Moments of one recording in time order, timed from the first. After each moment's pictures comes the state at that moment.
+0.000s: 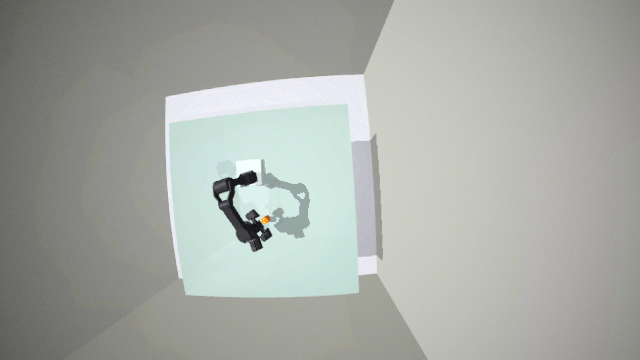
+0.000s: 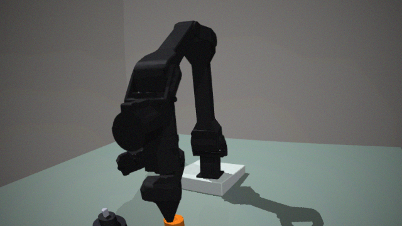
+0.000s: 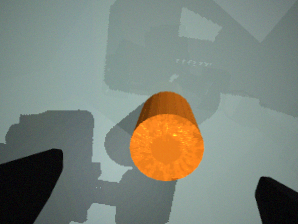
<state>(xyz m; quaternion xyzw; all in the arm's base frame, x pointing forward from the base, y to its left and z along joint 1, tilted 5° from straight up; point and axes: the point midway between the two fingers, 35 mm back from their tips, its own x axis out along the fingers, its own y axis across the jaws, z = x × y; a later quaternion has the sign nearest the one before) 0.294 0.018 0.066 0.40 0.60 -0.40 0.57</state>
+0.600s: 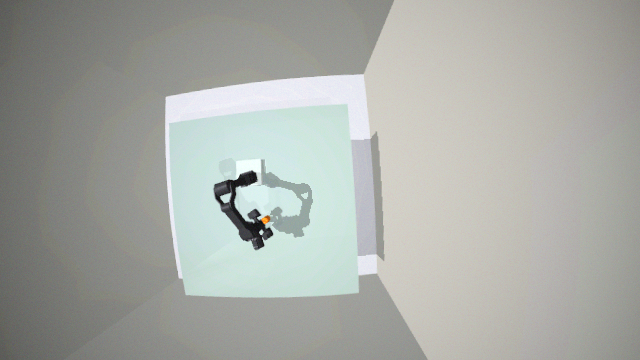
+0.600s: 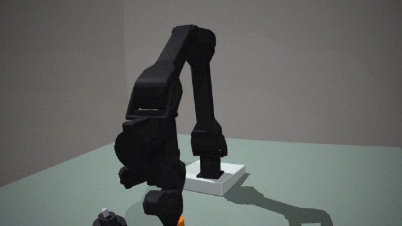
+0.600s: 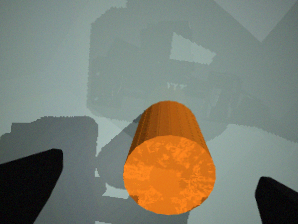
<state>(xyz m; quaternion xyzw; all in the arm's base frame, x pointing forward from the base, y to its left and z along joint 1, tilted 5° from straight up) 0.294 0.018 0.040 0.40 0.60 -0.40 0.56</state>
